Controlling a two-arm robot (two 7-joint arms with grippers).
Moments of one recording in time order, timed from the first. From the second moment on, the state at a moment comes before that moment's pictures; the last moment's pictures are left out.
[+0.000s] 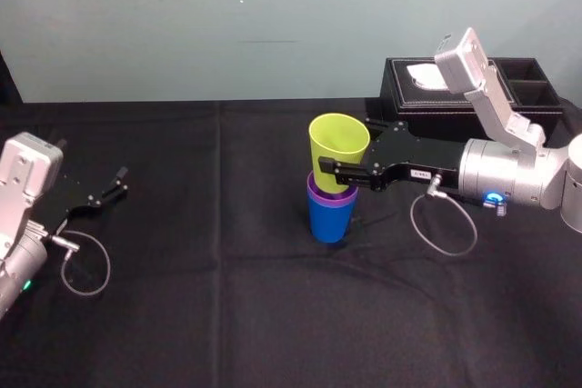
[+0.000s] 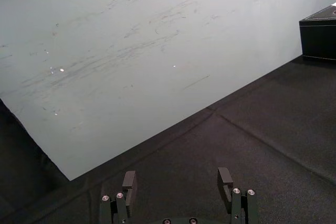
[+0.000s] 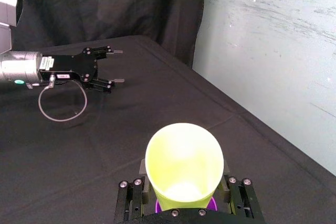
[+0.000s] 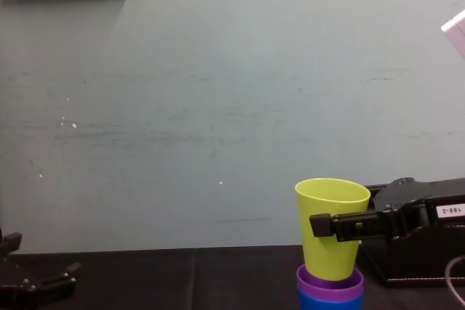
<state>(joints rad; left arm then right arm) -0.20 0.60 0.45 -1.41 -0.25 -0.12 0.03 0.54 0.58 -0.56 -1.37 0.49 0.15 0.71</state>
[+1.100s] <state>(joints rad) -0.20 0.60 0.45 -1.41 -0.25 -0.12 0.03 0.60 0.57 -0.60 -1.29 0.50 0.15 0.75</state>
